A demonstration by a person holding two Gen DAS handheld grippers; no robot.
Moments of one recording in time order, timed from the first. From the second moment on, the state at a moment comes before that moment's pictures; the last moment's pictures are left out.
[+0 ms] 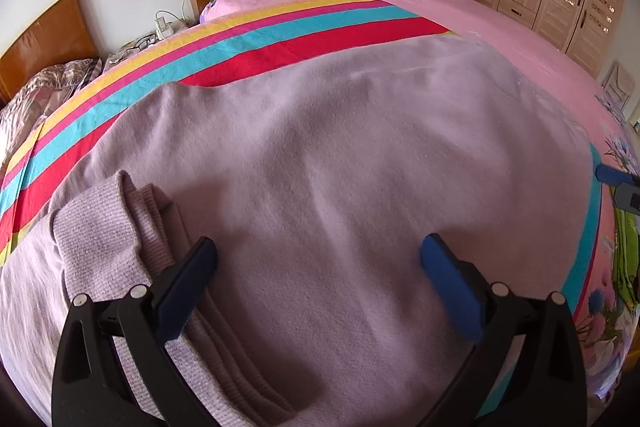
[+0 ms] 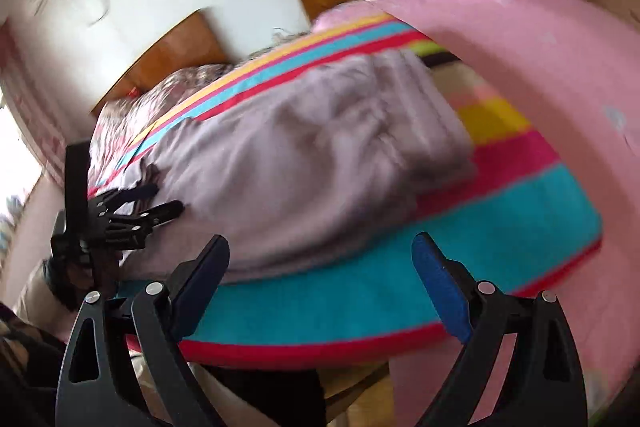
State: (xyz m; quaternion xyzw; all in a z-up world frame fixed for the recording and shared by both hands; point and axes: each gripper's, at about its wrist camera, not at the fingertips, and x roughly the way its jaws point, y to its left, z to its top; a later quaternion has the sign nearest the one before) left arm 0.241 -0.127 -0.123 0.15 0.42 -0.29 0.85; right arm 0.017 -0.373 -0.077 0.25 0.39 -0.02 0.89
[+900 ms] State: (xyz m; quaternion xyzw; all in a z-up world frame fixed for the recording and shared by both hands) left arm 0.242 -0.127 -0.123 0.15 0.42 -0.29 0.85; right arm 0.077 -0.377 -0.091 0.37 0.43 0.01 0.82
